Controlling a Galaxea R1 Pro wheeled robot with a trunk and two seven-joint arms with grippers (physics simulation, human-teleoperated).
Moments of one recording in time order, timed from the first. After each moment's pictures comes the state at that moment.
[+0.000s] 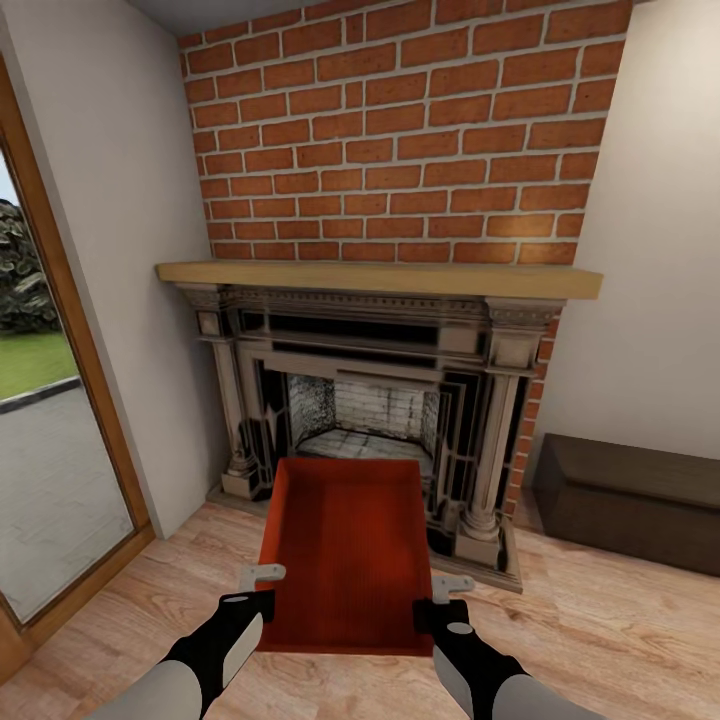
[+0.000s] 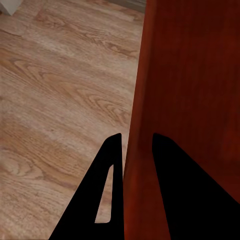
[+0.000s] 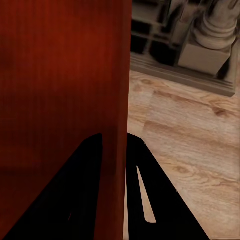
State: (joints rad) left arm -0.61 -0.06 -0.17 -0.35 0.22 0.21 0.30; right arm -0.61 0.15 0.21 -0.19 -0.15 -0.05 -0.20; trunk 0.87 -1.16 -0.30
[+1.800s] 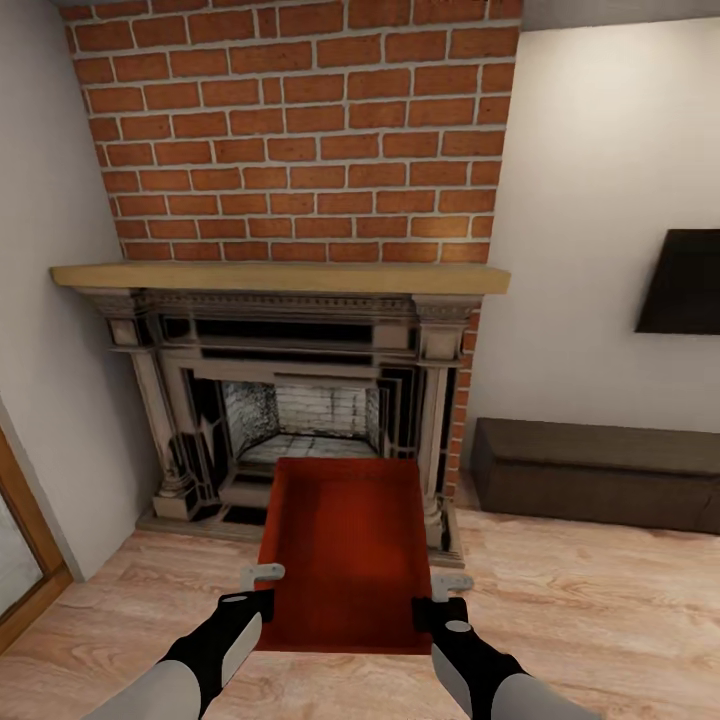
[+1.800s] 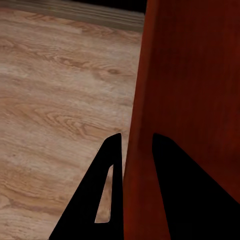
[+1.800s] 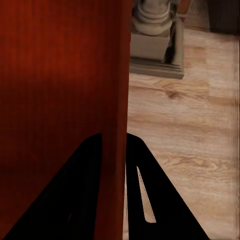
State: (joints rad) left arm -0.61 -0.06 -0.17 -0.35 0.23 0.21 0.30; right arm -0.61 0.15 0.21 -0.21 -0.13 -0.04 -0.21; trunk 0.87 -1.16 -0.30
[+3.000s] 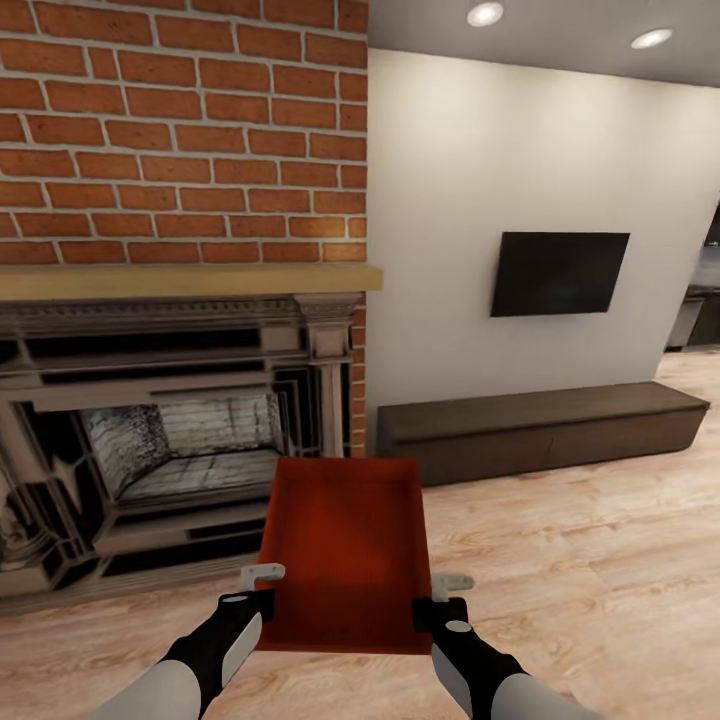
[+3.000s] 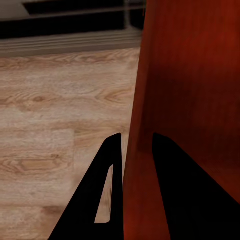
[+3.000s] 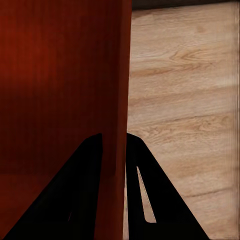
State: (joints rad) left arm -0.61 -0.06 -0.17 -0.35 0.23 0.21 0.30; right arm -0.61 0.15 0.21 -0.21 -0.14 -0.05 -0.21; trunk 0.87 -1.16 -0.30
